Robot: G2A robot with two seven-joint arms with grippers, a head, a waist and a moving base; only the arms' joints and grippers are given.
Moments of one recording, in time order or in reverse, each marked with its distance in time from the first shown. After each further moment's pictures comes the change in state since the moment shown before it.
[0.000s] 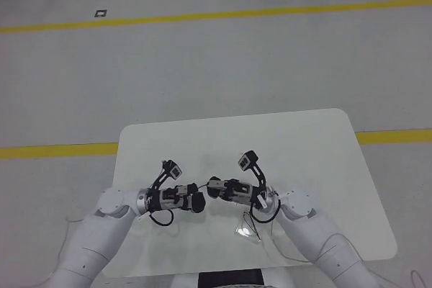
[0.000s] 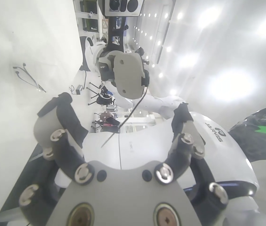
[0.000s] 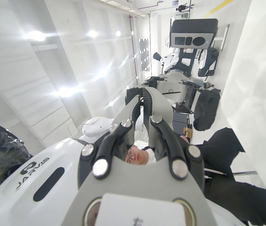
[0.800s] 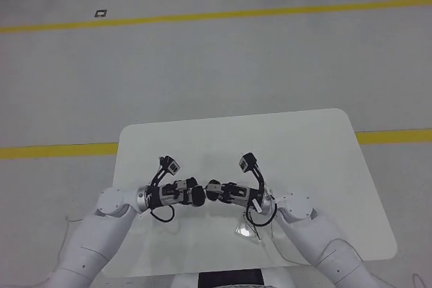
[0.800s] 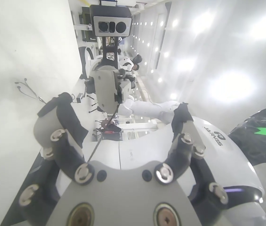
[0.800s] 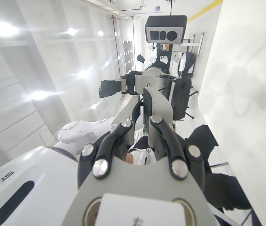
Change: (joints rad) left arm 0.005 0.006 -0.006 -0.018 -0.014 -0.027 0.067; right arm -0.032 0.015 0.019 -0.058 -0.200 0.030 -0.089
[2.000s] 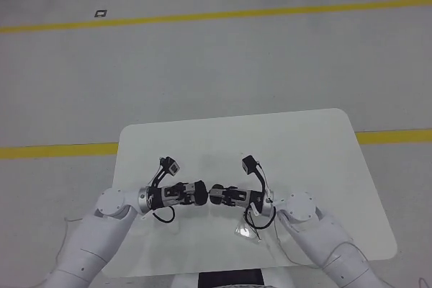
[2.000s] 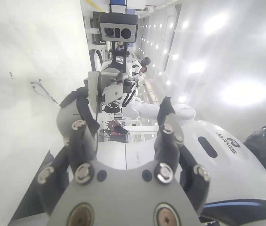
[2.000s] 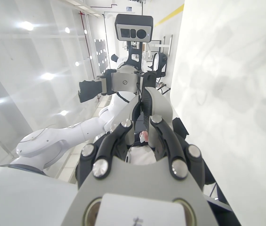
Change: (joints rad) left arm 0.008 0.018 0.015 -0.035 0.073 0.008 0.061; right arm -0.027 0.033 0.014 -0.078 -0.186 0.103 -0.053
